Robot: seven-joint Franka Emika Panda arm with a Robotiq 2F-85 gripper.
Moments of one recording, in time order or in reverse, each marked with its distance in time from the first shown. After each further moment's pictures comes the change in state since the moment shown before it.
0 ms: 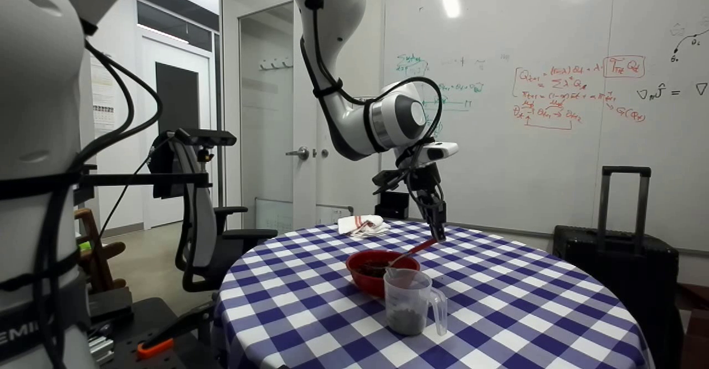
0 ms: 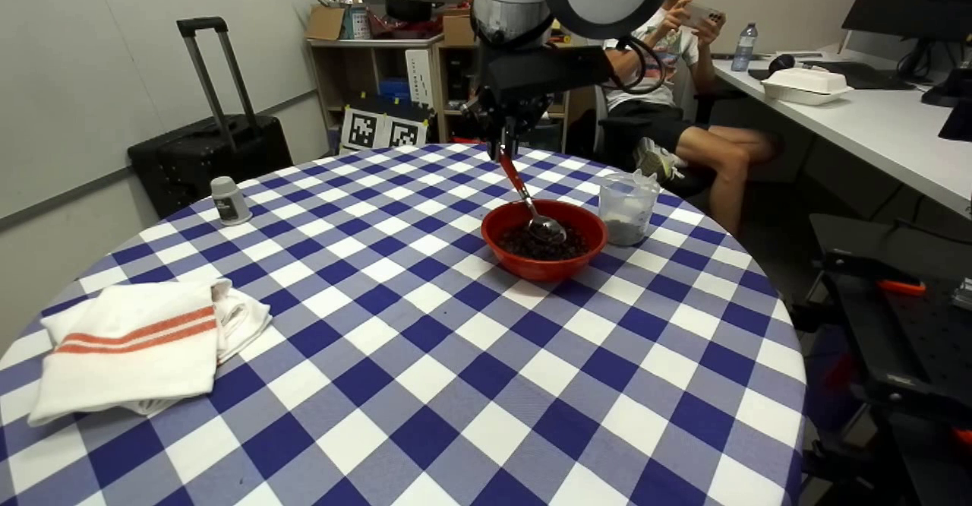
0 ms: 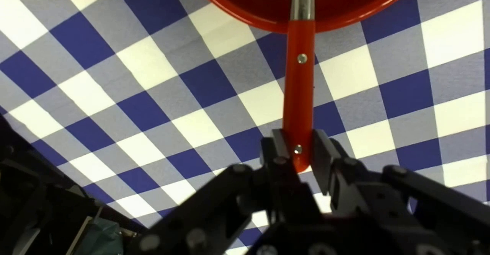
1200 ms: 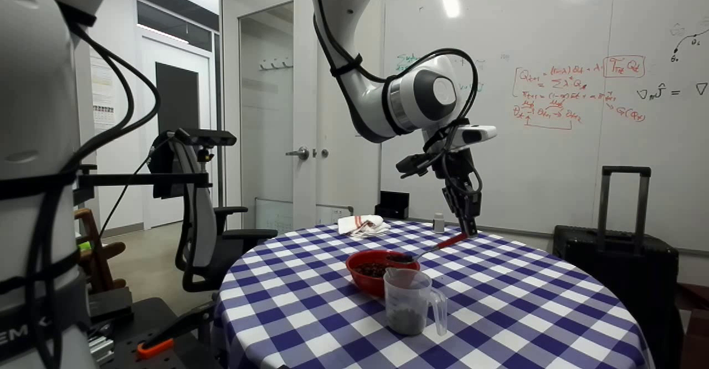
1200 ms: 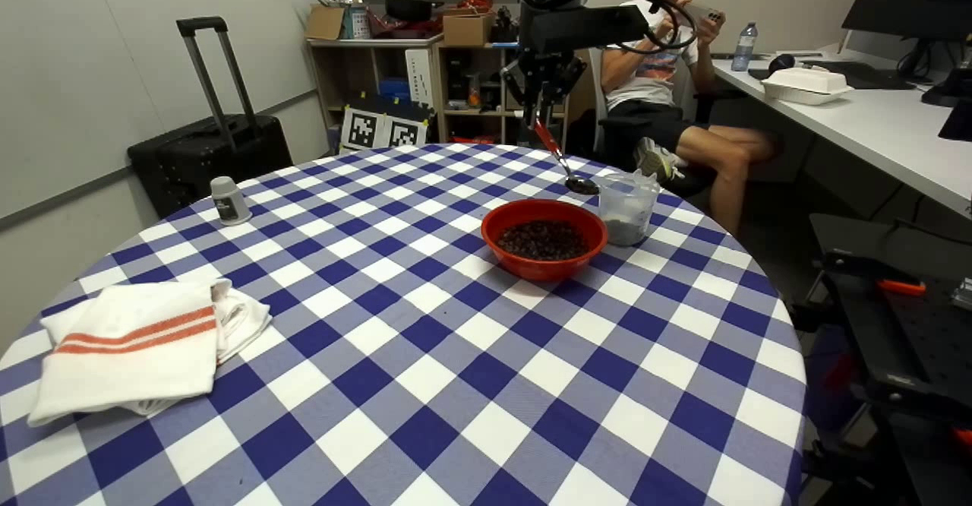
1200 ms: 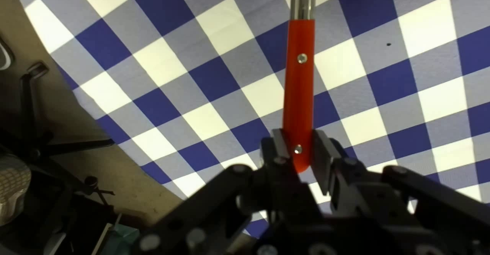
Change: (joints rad) arm -0.090 -0.082 -0.037 -0.034 0.118 -0.048 -0.204
